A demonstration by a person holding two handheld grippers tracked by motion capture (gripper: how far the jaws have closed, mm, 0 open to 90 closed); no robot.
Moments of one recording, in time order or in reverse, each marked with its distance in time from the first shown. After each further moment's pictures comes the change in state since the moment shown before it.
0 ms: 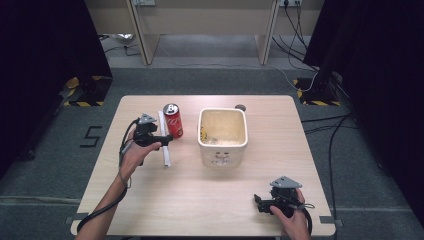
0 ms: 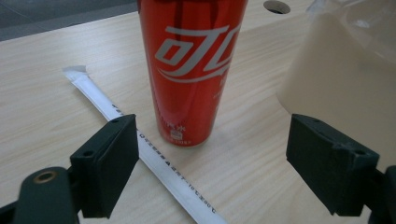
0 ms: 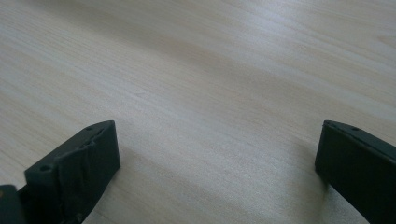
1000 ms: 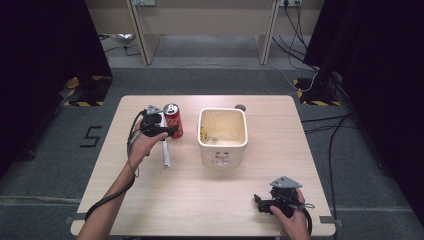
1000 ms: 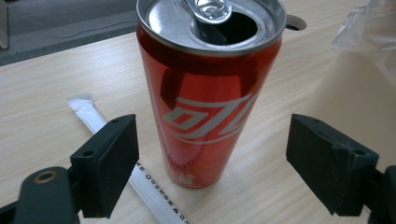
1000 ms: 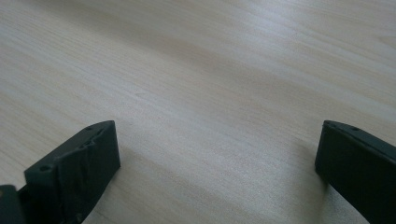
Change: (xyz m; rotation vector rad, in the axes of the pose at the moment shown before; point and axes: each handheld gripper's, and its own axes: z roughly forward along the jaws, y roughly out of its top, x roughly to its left) left arm 0.002 0.026 0.026 -0.011 0.039 -0.002; right arm 0.000 0.000 0.000 -0.002 0.001 -0.004
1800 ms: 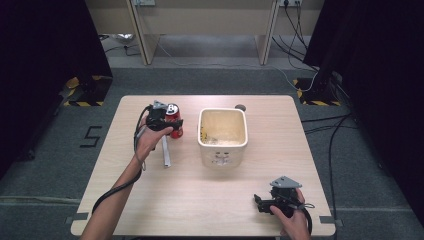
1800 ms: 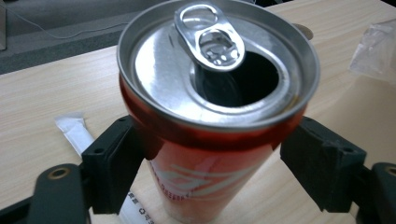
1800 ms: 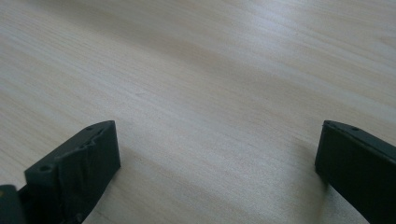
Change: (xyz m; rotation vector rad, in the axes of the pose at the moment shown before) left arm 0.000 0.012 0.023 -0.007 0.003 -0.011; right arm 0.000 0.000 0.000 -0.001 0.002 -0.002
